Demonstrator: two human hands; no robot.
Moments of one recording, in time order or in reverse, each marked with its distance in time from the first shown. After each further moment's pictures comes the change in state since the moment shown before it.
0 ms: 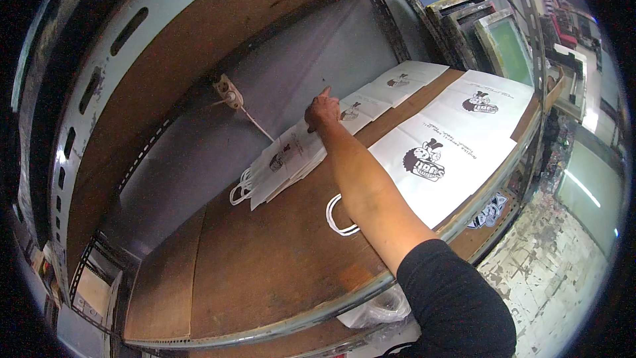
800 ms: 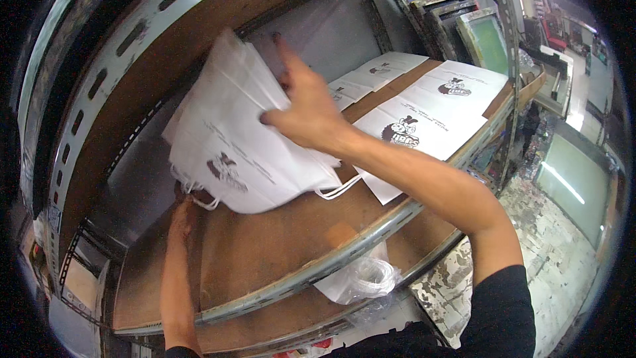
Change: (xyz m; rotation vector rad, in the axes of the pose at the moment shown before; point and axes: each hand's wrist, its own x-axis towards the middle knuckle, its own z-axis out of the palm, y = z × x) left_hand -0.003 0.057 0.408 -0.740 -1.549 -0.904; right_hand -0.255 0.048 -0.164 0.865 -0.015 -0.881
